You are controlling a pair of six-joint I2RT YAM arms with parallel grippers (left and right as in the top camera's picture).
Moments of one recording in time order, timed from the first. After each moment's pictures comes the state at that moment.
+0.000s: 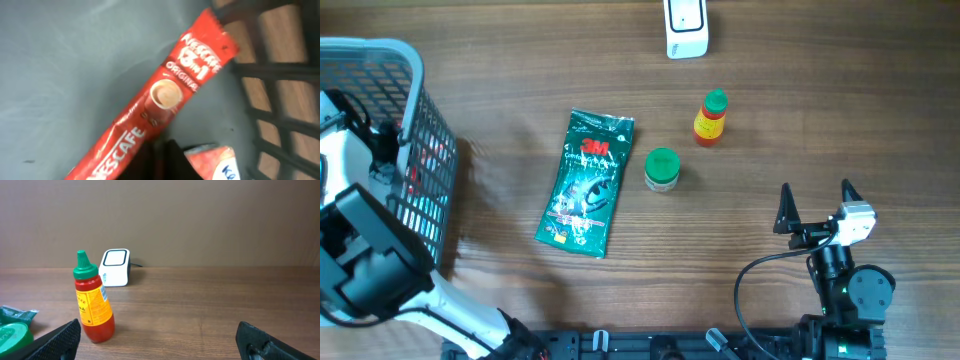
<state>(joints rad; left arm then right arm) 0.62 1.95 1.40 -0.67 0.14 -0.45 -0.11 0.02 0.01 0.01 -0.18 0.04</state>
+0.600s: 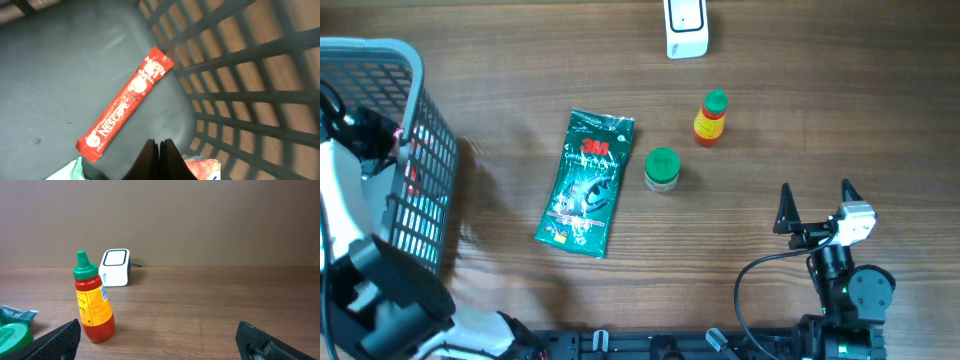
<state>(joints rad) 0.62 1.70 1.40 -0.73 0.12 -0.46 -0.11 0.02 0.01 0.01 -0.18 0.04</state>
